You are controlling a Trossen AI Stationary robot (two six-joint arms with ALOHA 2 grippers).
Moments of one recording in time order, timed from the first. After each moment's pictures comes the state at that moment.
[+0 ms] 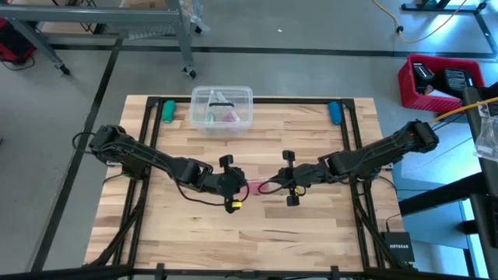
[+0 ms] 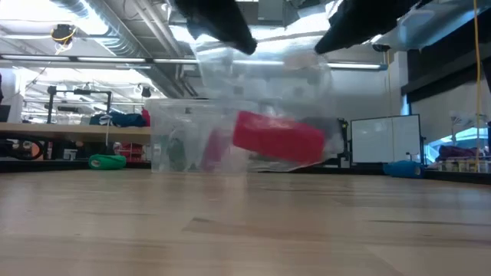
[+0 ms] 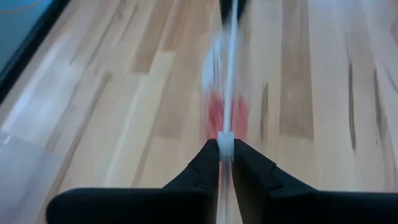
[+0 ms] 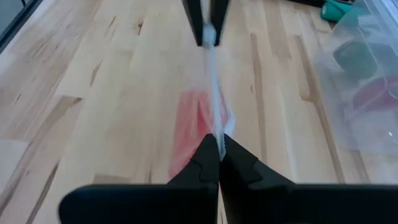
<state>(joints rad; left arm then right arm) -0.33 1.63 1.27 -0.46 -0.46 -0.29 0.32 1.33 0.90 -0.25 0.28 0.03</state>
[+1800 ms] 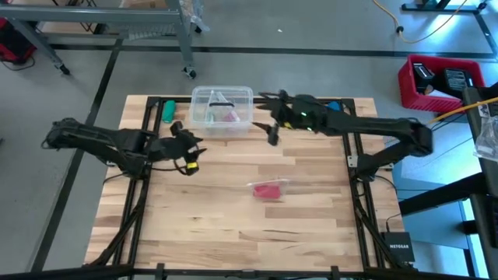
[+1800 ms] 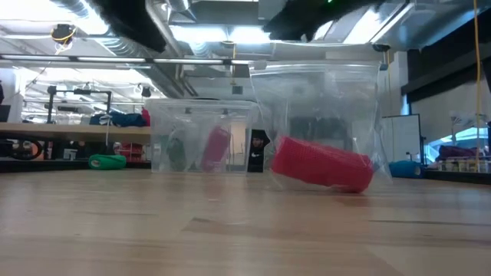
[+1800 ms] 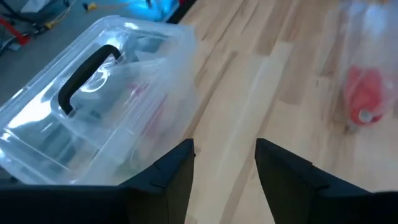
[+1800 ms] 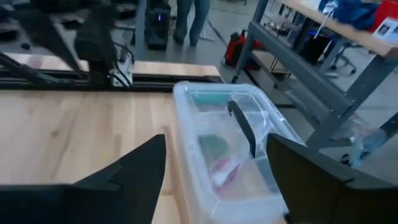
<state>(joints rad) -0.17 0.96 0.89 -0.66 -0.60 -0.28 -0.25 1.38 1.09 0.01 0.02 -0.20</state>
